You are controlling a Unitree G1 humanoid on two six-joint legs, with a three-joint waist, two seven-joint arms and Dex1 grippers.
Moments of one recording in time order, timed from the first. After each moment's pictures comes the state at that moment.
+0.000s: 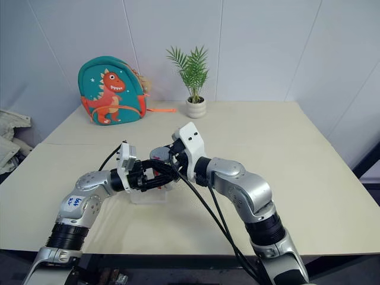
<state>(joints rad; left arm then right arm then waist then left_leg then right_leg) -0.64 0.48 0.03 0.17 -0.46 0.26 -1.03 -0.85 -0.20 0.19 -0.24 0.51 0.85 0.45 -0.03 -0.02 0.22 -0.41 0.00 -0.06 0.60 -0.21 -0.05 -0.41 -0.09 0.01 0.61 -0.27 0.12</state>
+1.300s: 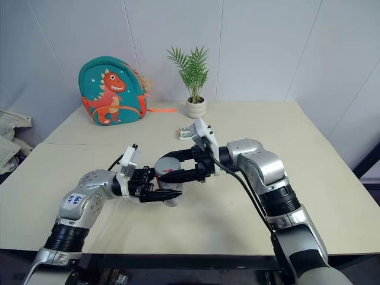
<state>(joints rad) -0.64 0.49 0.00 0.04 -0.53 0.39 -1.23 -1.03 -0.40 0.19 0.13 0.53 0.60 1.32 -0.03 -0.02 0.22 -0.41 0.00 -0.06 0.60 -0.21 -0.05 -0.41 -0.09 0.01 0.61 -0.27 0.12</state>
